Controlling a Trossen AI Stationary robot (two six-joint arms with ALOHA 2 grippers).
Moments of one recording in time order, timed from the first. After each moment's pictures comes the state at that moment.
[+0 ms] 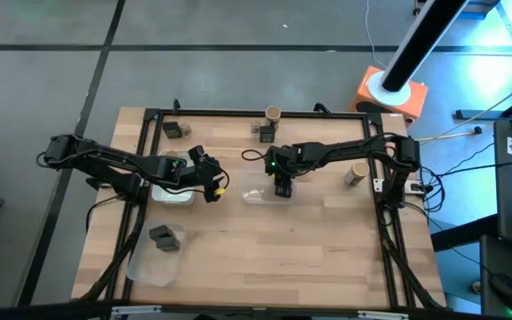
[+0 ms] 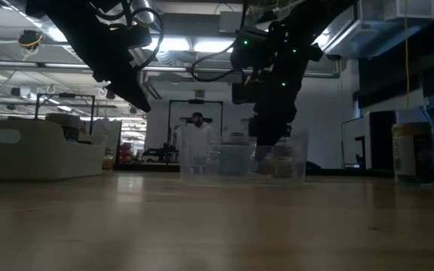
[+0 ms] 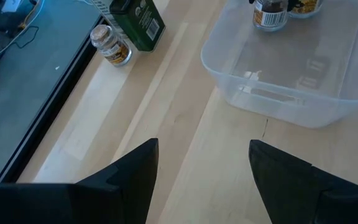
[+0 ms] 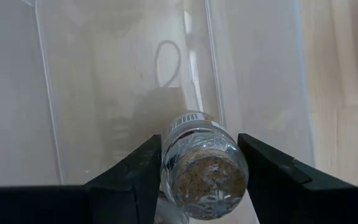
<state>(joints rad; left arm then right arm) -0.07 1.23 0.74 -0.41 -0.57 -0.18 -0.16 1.84 1.24 -0.58 0.04 -0.04</state>
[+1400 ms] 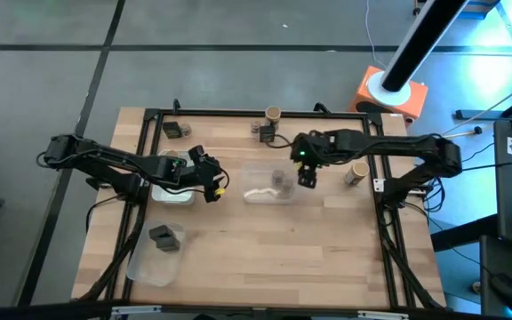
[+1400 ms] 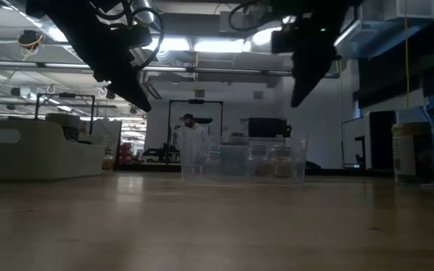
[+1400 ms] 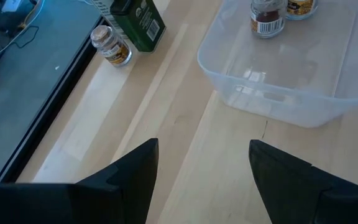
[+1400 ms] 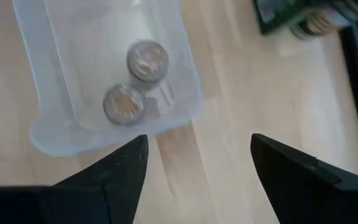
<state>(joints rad) -0.07 1.23 0.74 -0.40 -0.57 -0.18 -0.16 1.49 1.24 -0.91 0.17 0.02</state>
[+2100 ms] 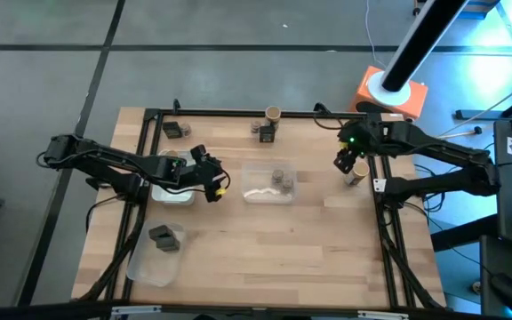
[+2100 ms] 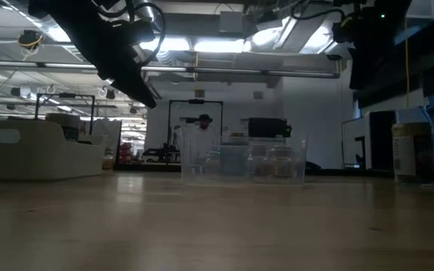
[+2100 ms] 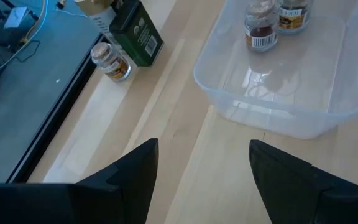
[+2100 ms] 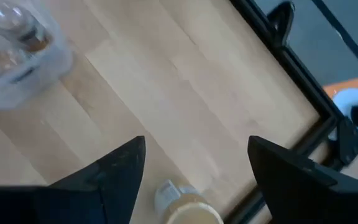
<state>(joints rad) -0.07 1.23 0.74 -0.35 -0.57 -0.13 -0.32 1.05 1.08 -1.18 0.30 0.27</state>
